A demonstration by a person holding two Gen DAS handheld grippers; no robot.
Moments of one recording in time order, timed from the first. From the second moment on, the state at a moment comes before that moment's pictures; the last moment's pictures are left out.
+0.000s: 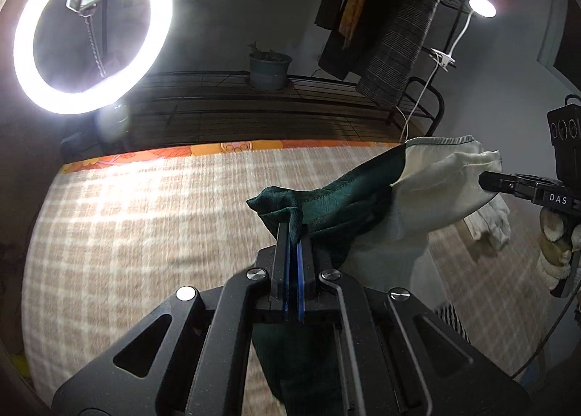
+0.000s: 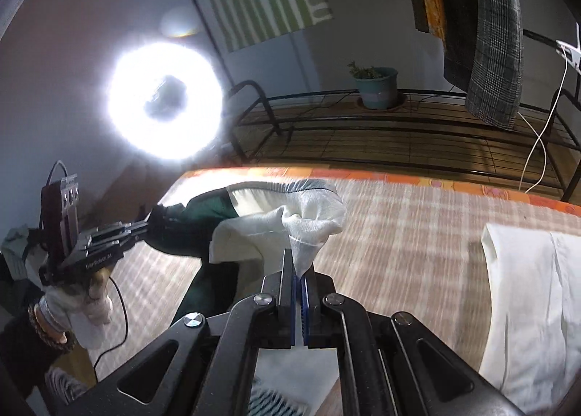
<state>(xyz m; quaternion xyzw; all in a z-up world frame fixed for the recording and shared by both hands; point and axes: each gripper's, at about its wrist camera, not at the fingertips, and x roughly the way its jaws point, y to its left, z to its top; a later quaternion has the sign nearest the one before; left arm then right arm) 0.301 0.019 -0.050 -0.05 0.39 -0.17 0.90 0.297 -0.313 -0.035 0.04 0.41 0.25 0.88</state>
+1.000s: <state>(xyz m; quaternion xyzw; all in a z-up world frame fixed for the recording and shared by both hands) 0.091 0.049 -0.089 0.05 0.44 -0.19 0.88 0.078 -0.320 -0.080 -0.08 0.43 0.24 0.87</state>
